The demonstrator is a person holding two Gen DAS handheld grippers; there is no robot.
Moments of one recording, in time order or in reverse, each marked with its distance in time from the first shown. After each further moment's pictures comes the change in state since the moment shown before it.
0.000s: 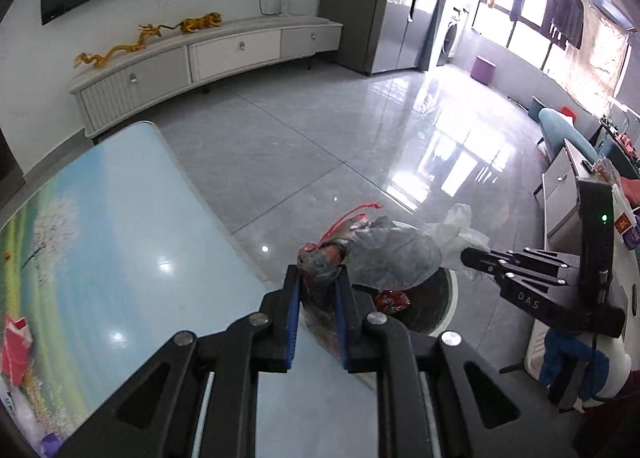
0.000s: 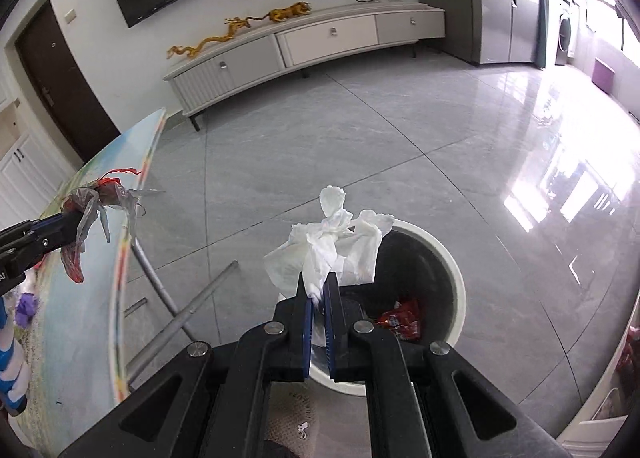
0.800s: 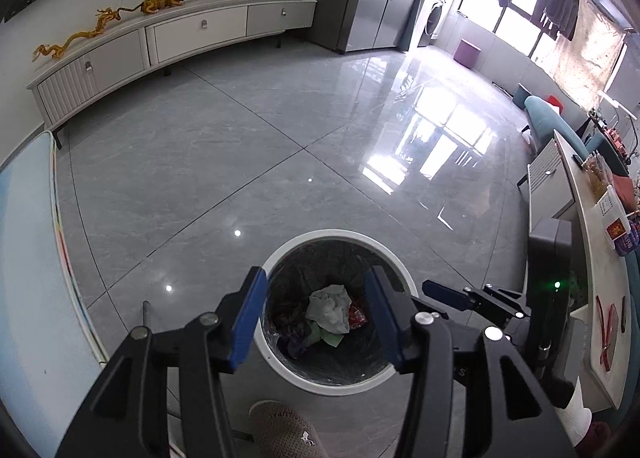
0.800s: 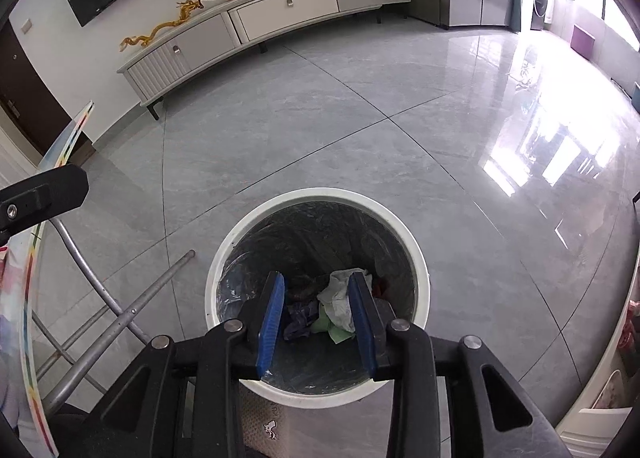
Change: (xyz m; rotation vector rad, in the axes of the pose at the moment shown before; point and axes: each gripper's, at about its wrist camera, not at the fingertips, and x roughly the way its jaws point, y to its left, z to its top) left arm 0.074 -0.066 0.036 0.004 0.056 -0.061; right arm 0.047 -0.057 -0.001 0.067 0.092 -0.062
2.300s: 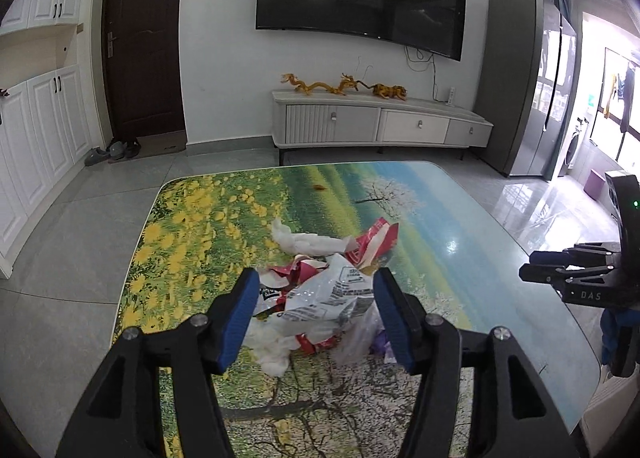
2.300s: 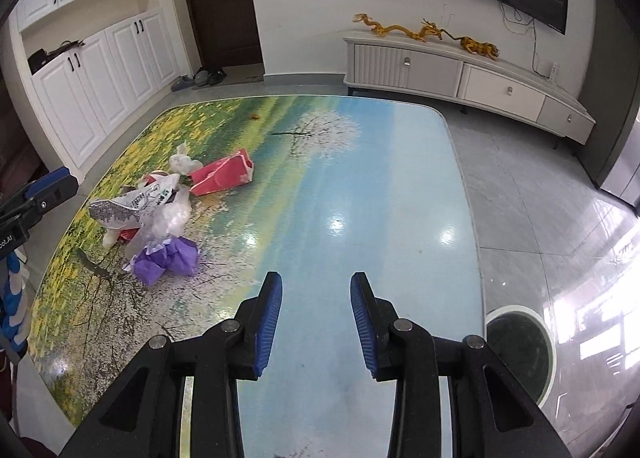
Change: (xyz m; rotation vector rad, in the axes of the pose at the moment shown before) left arm -0.328 0.291 -0.254 -0.348 -0.378 0.477; right arm -0.085 0.364 -0.055 -0.620 -0.048 0.254
